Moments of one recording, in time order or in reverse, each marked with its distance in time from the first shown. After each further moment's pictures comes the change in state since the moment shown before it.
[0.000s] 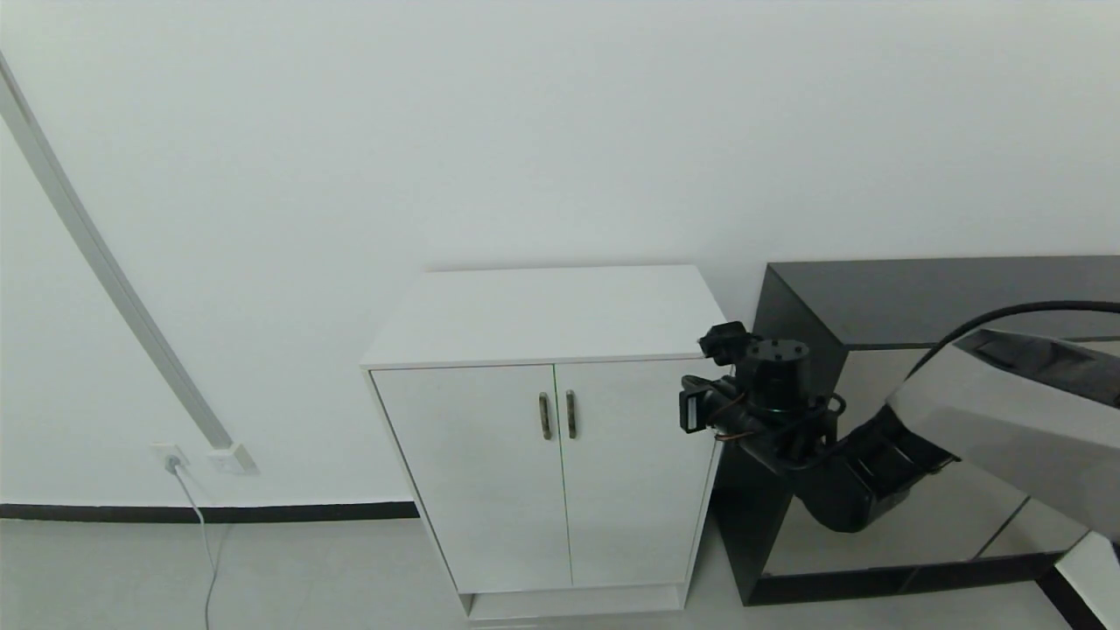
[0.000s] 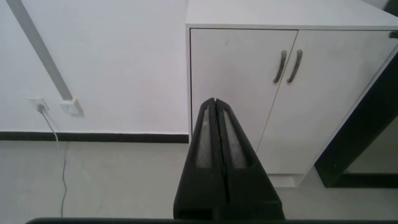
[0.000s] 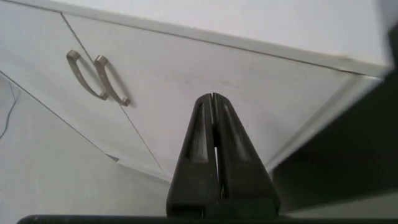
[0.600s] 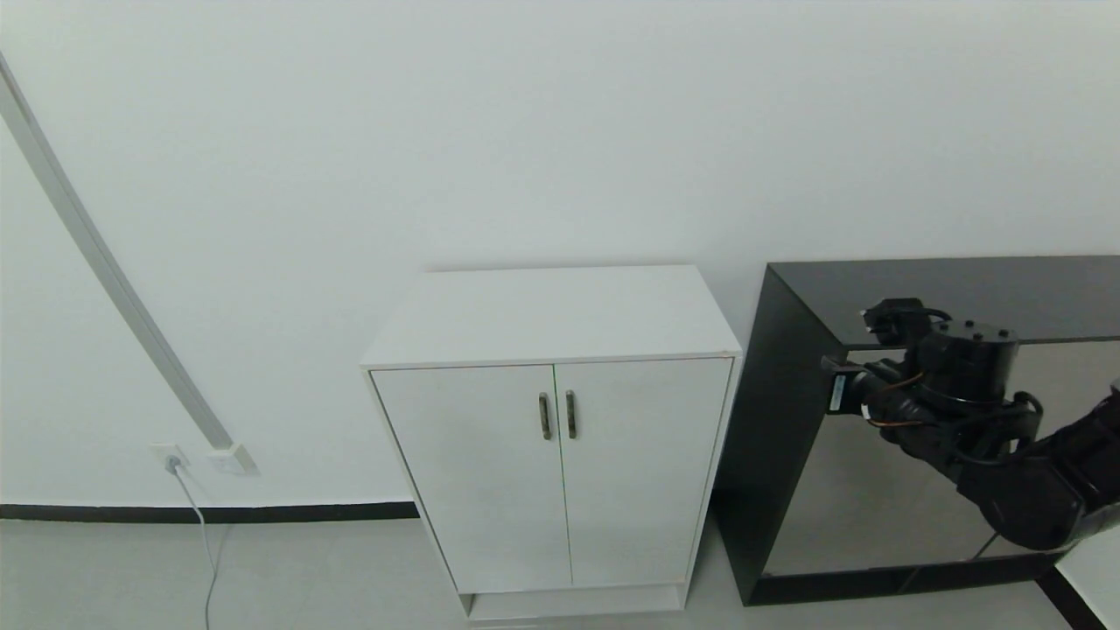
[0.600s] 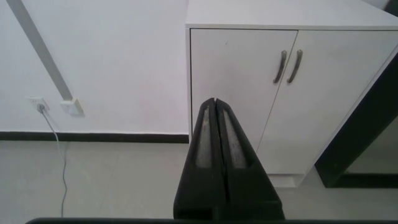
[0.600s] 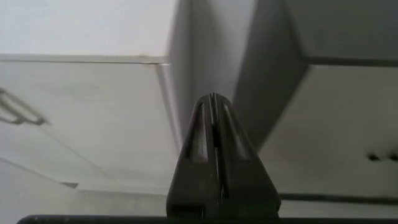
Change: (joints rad) left arm 0.000 0.000 0.000 0.000 0.000 0.000; right arm -0.268 -0.291 0.356 -0.103 0.004 -0.002
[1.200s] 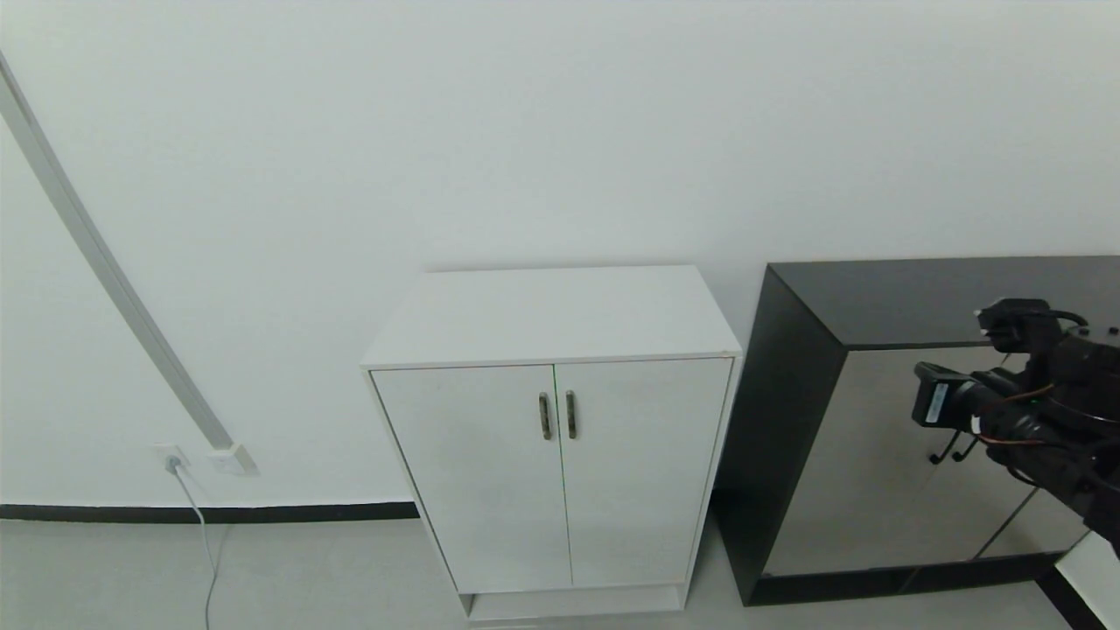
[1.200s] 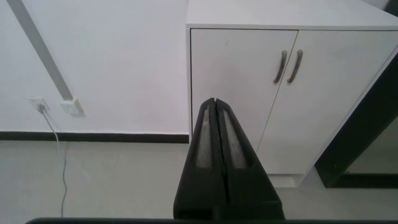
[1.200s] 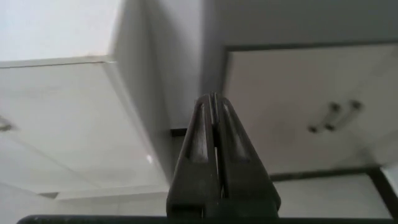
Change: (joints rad) left arm 0.000 0.000 0.000 0.000 0.000 0.000; right arm -0.150 -0.228 0.208 0.009 0.004 -0.017
